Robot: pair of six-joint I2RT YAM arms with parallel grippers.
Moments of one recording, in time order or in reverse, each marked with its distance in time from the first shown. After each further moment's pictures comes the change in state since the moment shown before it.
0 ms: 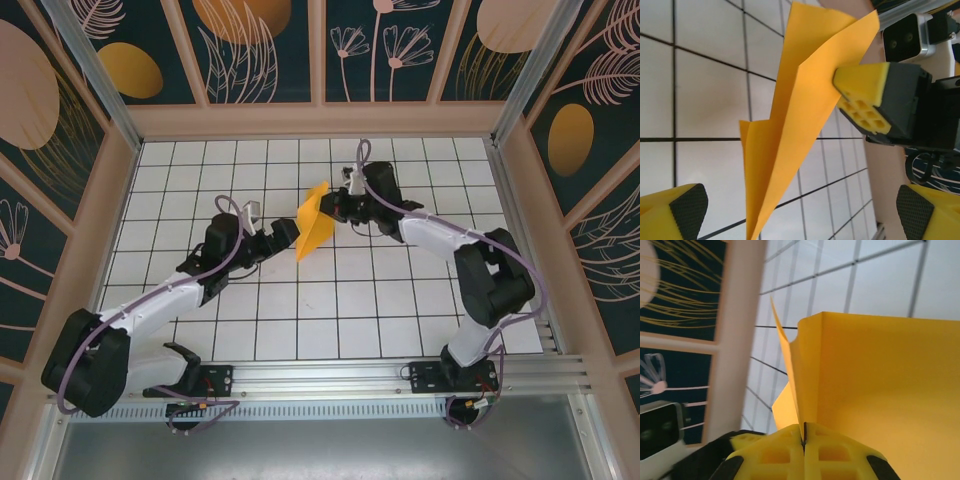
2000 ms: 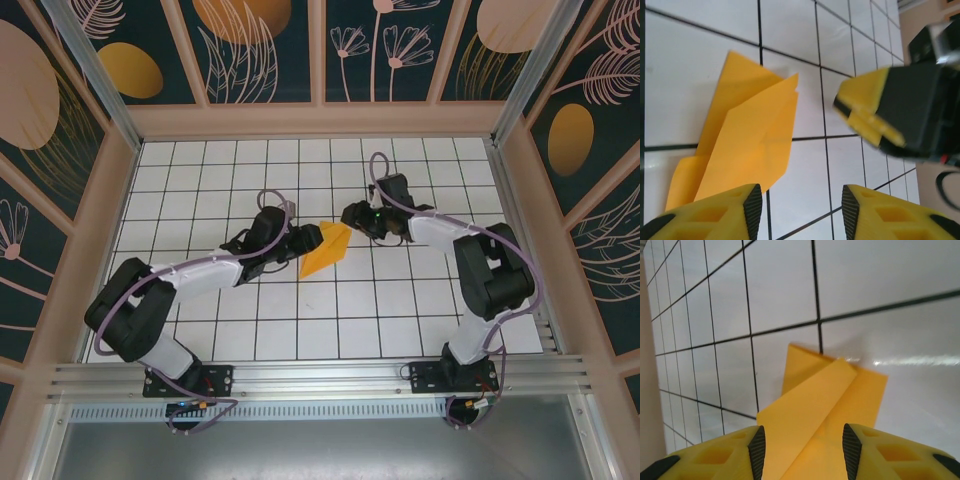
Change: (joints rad) left arm -0.163 0.331 0.212 -0.063 -0.197 0.033; right arm -0.089 0.044 -0.084 -0.203 0.198 -0.076
